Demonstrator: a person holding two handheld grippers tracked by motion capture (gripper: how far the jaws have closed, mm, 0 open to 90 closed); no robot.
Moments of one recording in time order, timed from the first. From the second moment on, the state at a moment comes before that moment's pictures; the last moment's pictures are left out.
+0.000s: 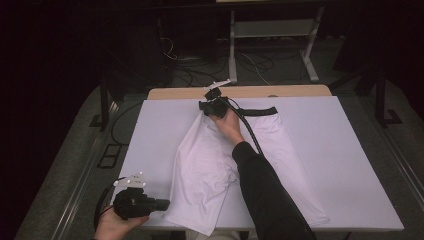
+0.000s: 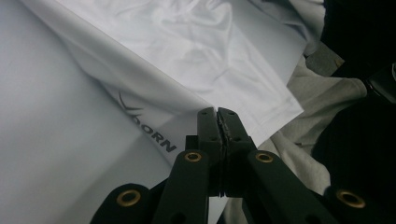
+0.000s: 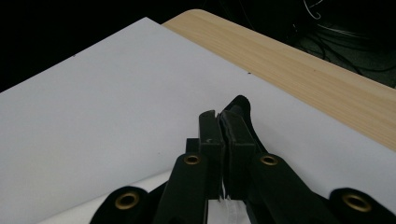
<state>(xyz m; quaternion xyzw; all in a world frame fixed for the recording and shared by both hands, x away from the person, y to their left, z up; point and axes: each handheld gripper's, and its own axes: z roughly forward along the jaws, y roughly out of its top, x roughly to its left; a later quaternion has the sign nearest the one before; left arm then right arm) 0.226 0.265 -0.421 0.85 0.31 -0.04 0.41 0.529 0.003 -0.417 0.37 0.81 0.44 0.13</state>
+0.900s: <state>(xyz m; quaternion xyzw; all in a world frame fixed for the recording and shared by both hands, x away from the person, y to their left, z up) 0.226 0.205 -0.396 0.86 0.22 -0.07 0.45 0.533 -0.042 -0.390 0.38 0.80 0.44 0.15</state>
